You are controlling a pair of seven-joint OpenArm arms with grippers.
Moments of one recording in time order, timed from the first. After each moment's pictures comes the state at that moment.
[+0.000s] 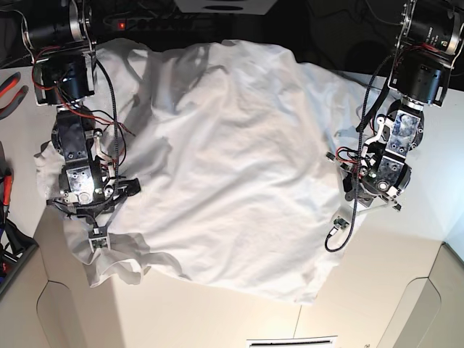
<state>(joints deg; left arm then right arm) -11.9 -21.7 15.6 67.9 3.0 -14.5 43.7 15.6 9.4 -7.1 68.3 -7.8 -2.6 -51.1</state>
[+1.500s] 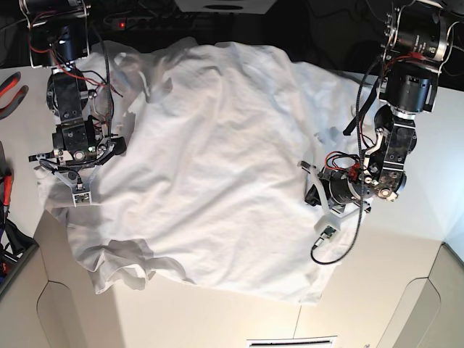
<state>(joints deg) -16.0 -17.2 10.4 55.1 -6.8 -29.3 26.6 3.0 10.2 -6.4 69.4 -13.6 -5.8 -56.1</state>
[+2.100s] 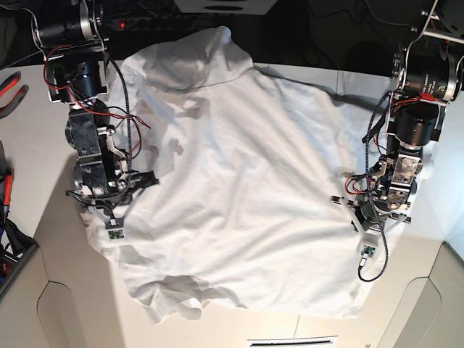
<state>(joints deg) -25.1 -18.5 10.5 34.3 1.6 -12.0 13.6 15.8 5.6 -6.6 61.9 -5.0 -1.6 -45.3</state>
